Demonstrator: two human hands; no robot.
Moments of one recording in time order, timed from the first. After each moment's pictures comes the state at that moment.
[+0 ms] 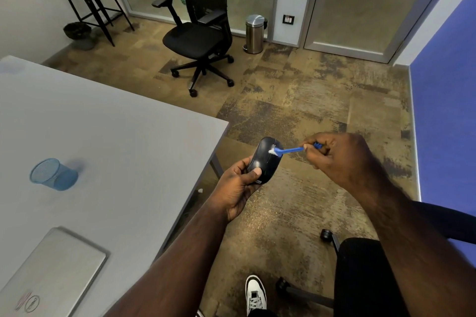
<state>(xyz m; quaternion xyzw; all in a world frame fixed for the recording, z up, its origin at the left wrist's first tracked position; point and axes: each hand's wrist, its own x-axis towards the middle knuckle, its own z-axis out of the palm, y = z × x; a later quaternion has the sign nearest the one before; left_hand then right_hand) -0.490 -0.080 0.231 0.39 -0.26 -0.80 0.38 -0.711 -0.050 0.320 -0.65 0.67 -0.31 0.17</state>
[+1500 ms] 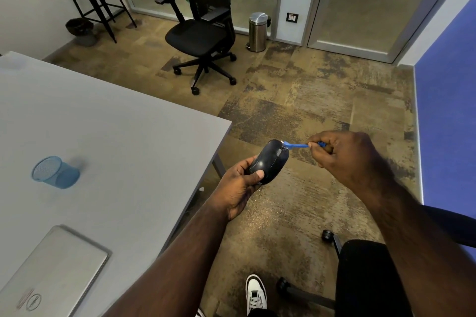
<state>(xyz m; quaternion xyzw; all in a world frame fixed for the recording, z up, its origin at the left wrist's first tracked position) -0.485 -0.088 0.225 0.38 -0.28 -0.80 0.38 -0.710 -0.062 0.321 -0.67 0.68 -0.28 0.14</state>
